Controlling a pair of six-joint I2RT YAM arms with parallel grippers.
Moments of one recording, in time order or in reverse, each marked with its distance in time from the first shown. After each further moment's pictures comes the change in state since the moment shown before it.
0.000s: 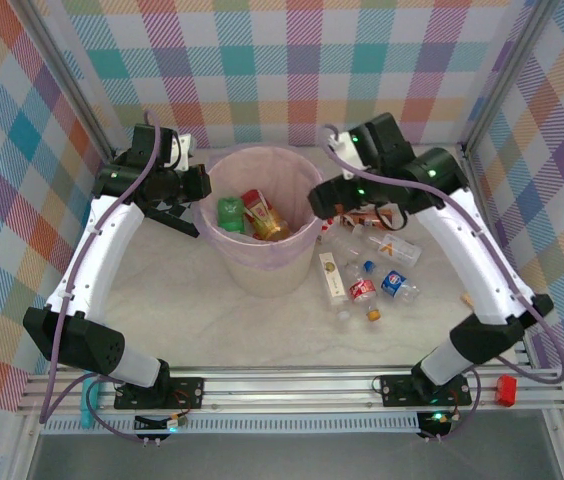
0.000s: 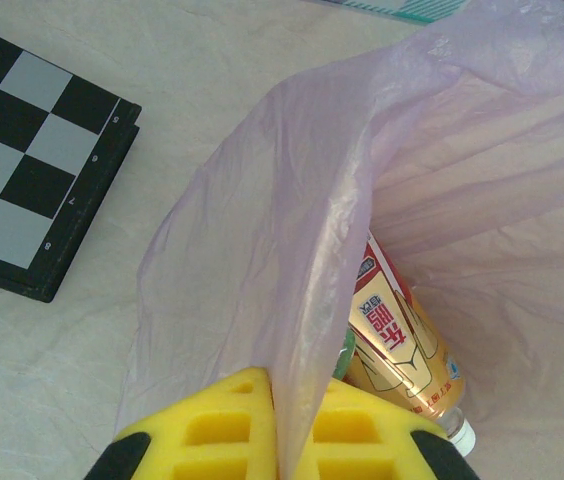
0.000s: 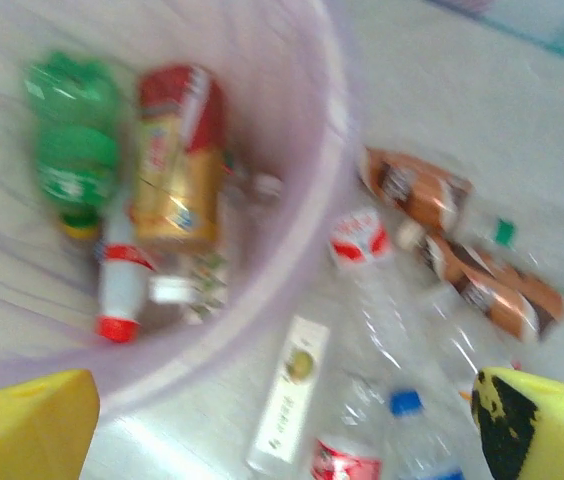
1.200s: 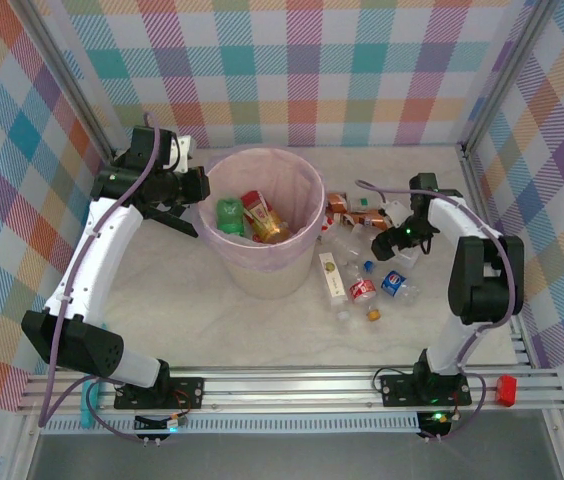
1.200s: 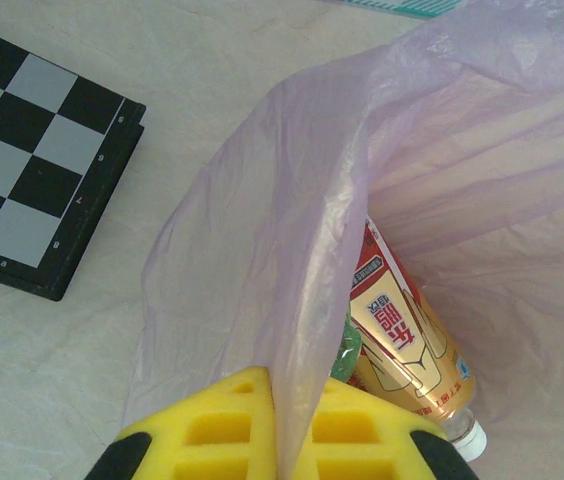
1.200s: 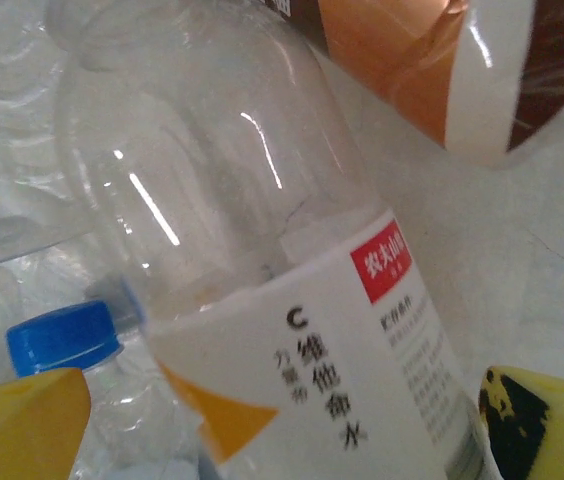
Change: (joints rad) left arm 0.000 -0.014 -0.010 -0.006 -0.006 0.024; right arm -0.581 0.254 -0.735 0.471 -0.224 -0.575
